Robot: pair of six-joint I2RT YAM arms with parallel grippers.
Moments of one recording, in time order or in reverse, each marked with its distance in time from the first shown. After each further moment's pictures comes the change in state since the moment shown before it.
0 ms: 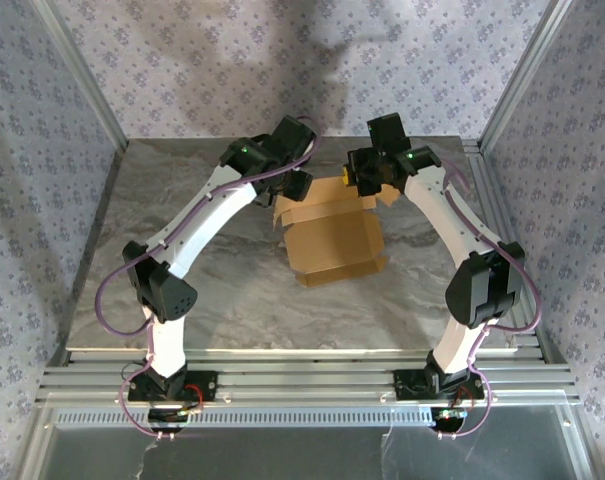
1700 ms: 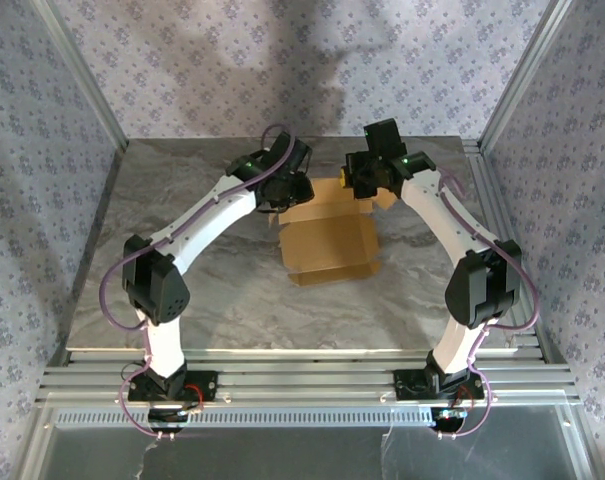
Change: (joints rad) left arm 0.047 -0.063 -0.343 0.344 0.222 -0.702; right arm 0.011 0.000 -0.066 0.087 0.008 0.066
